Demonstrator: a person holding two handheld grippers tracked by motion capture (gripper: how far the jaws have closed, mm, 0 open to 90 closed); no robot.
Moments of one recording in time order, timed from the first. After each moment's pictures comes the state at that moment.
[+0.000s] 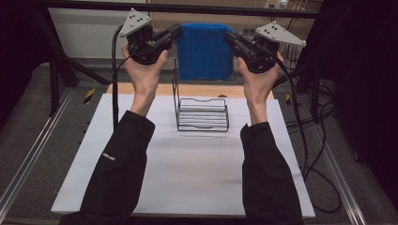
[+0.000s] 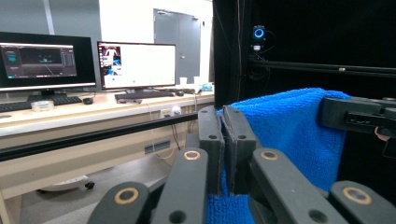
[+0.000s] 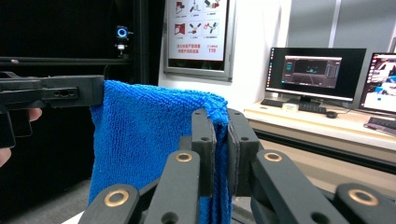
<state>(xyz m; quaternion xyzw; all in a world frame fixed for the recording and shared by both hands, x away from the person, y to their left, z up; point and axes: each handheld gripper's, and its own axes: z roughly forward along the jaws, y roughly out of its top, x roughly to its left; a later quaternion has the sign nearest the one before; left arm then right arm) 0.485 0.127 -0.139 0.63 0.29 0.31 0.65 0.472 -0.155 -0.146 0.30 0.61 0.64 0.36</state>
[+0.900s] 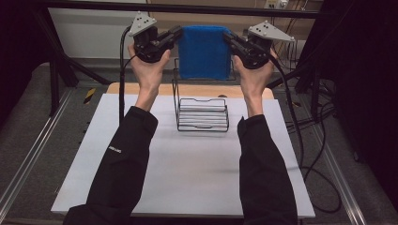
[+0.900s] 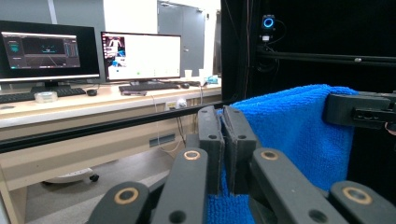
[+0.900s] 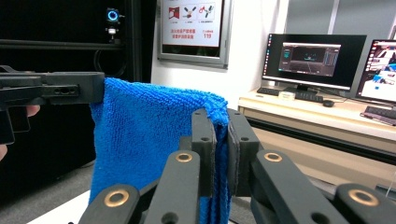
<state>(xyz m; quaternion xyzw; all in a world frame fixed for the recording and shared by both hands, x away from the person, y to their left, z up) 0.517 0.127 -0.163 0.64 0.30 0.31 0.64 0.504 -0.153 -0.163 0.31 0.63 0.62 0.35</state>
